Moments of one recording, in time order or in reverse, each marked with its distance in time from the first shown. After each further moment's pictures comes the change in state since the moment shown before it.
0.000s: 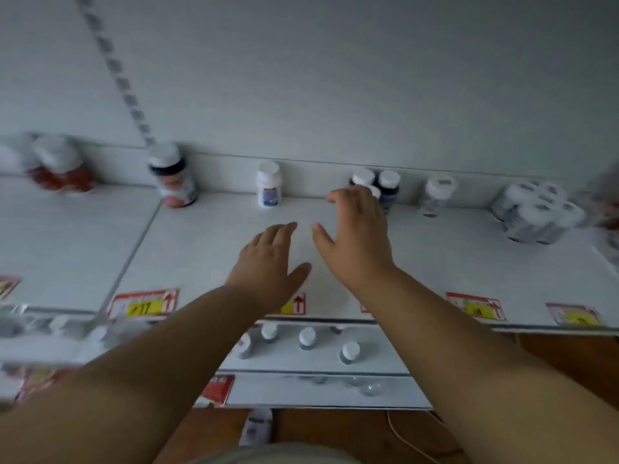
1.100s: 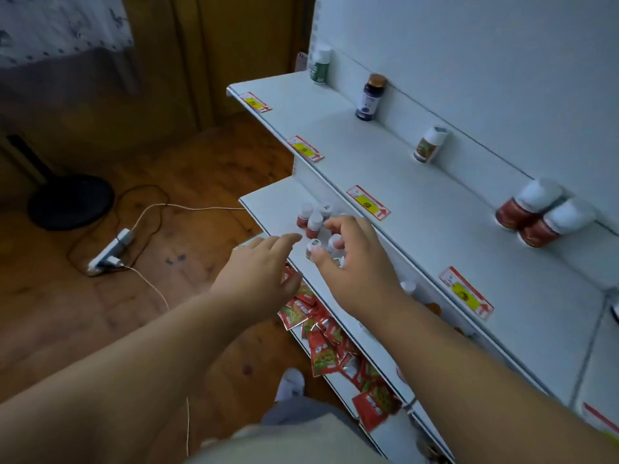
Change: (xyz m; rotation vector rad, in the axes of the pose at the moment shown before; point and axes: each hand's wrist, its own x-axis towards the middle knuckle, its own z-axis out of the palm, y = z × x) left_hand -0.380 -0.486 -0.204 0.020 0.275 -0.724; right_hand -0.080 -0.593 0.264 0.442 -0.706 -0.504
